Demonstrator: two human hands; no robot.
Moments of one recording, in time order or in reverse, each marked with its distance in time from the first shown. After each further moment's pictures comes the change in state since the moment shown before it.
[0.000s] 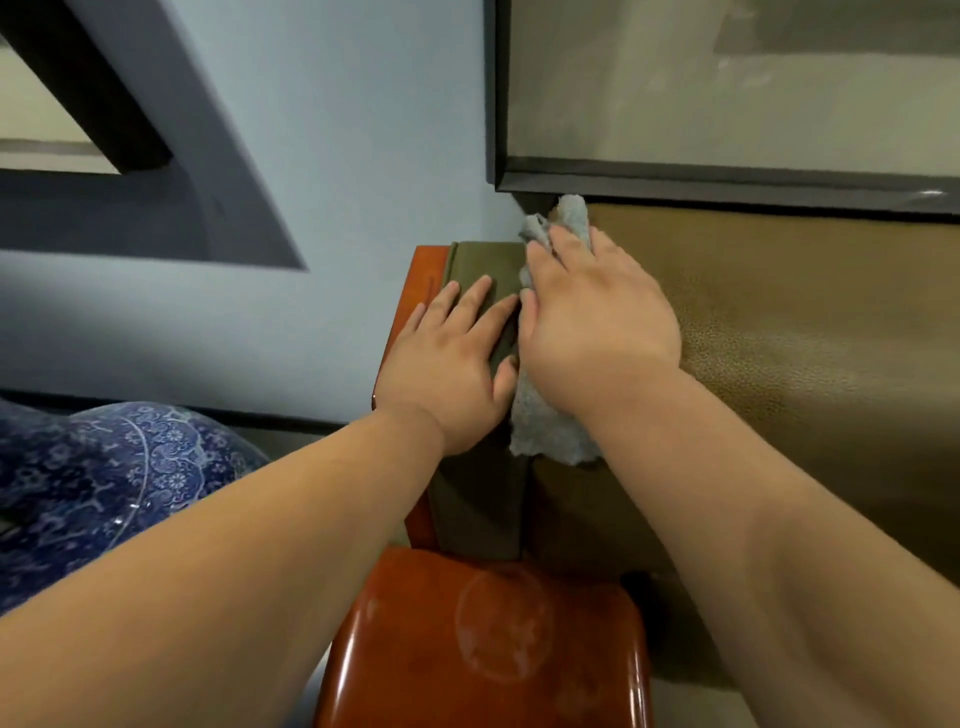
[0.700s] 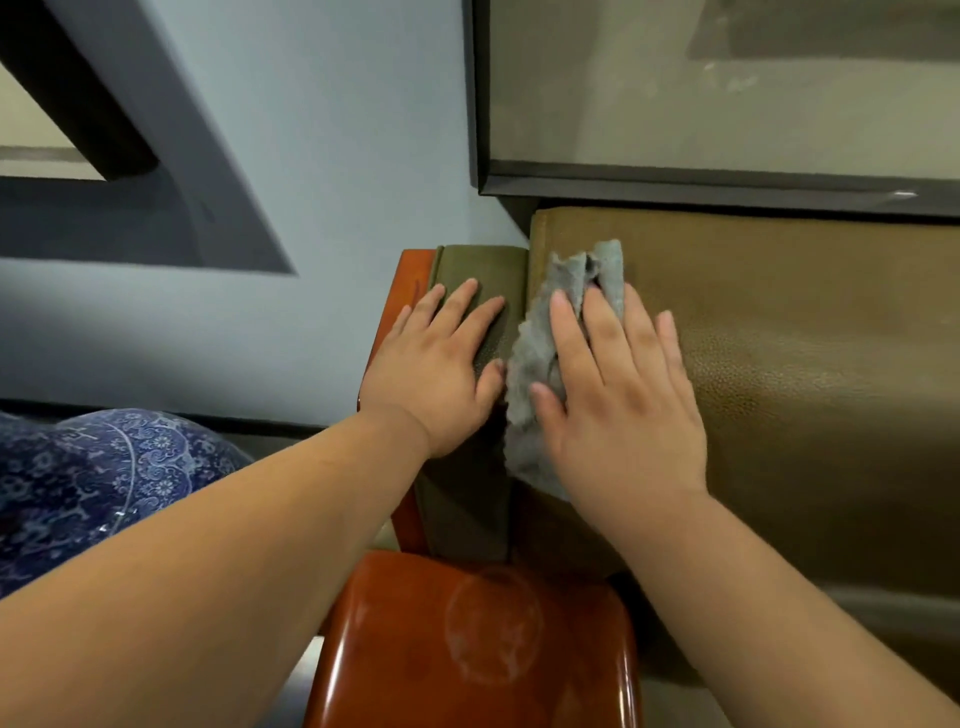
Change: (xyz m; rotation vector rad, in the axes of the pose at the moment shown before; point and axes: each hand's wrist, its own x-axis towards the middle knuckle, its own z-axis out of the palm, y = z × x) left_hand 0.000 0.001 -0.004 0.002 -0.007 0.003; right_hand -0.084 0.020 0.006 -0.040 0.055 0.020
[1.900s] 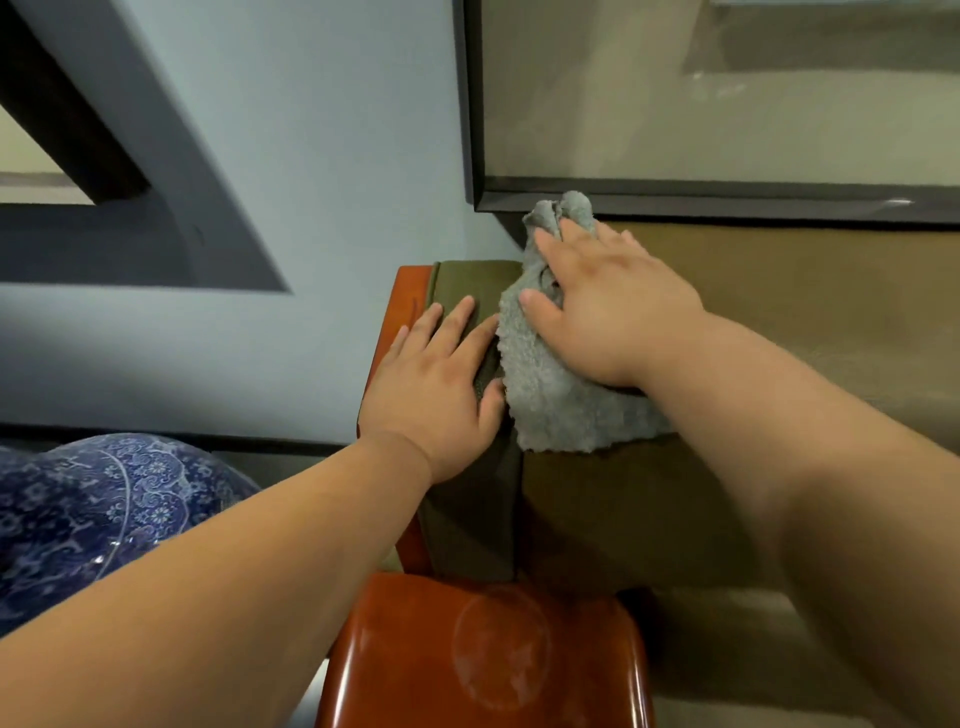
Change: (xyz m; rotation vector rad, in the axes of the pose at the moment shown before) left_hand -0.002 0.001 0.000 0.030 -0.004 0.000; right_hand 0.112 0.024 -0.019 0.122 -0.332 -0.074
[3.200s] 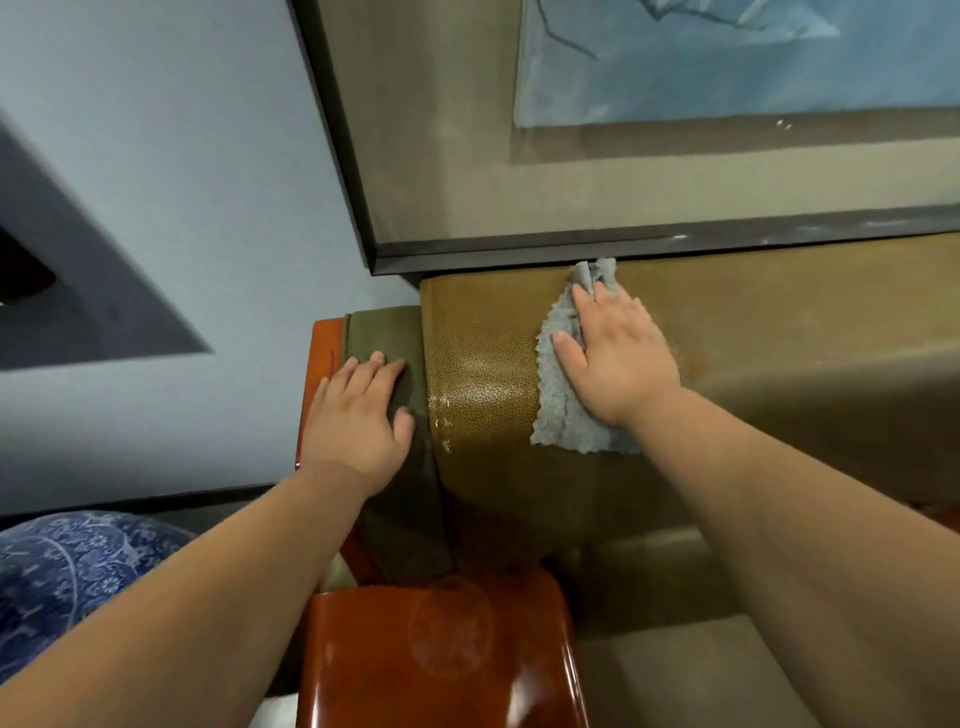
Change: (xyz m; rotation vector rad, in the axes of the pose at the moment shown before) left_hand -0.001 0.011 -0.024 -0.111 -0.054 -0.083; right_hand -0.078 0.099 -0.001 0.054 0.078 0.330
